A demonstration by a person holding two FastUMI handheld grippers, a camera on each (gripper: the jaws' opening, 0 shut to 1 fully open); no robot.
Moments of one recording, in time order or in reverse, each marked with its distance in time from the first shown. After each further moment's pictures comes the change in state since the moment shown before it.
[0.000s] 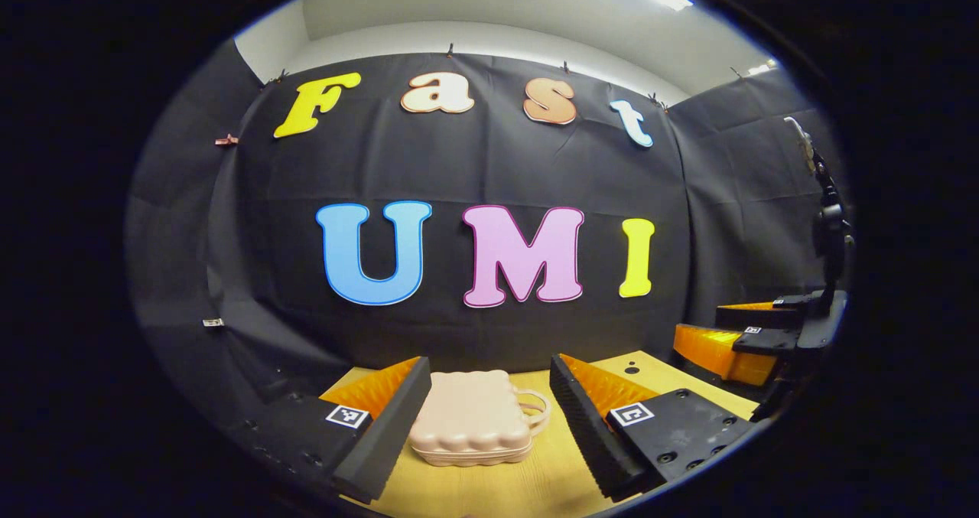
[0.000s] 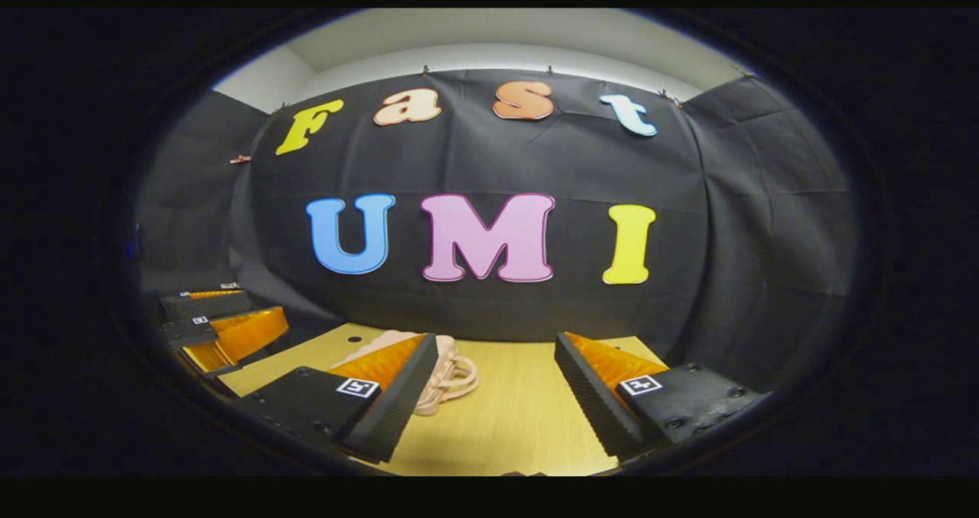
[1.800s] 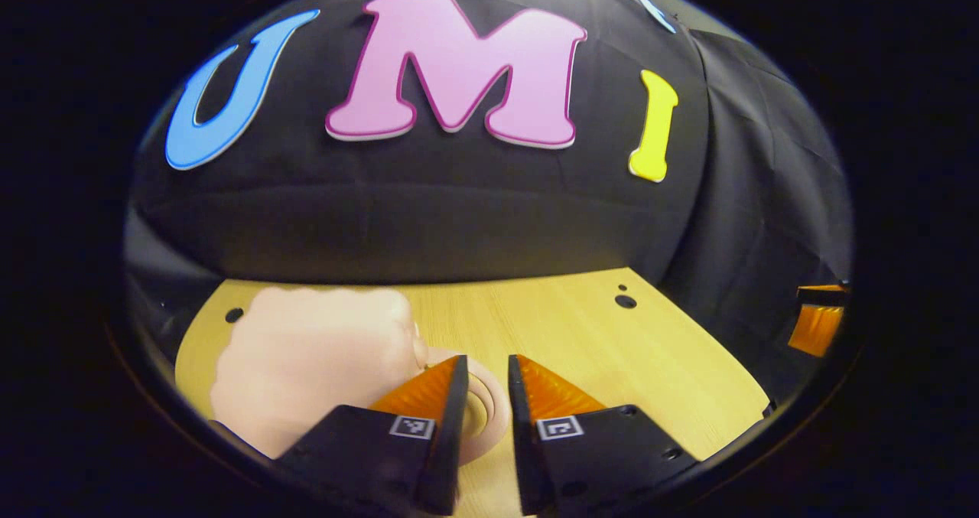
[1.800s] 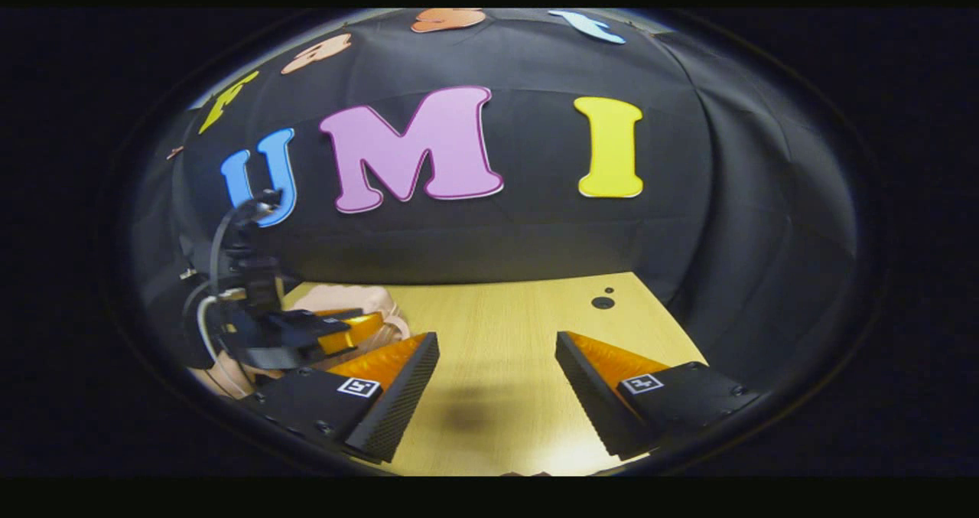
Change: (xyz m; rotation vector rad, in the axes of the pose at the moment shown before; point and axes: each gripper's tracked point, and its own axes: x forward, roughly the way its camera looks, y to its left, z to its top) left arm 0.282 -0.098 -0.191 -0.055 0.400 -0.198; right arm 0.139 -0.098 -0.123 0.104 0.362 -0.078
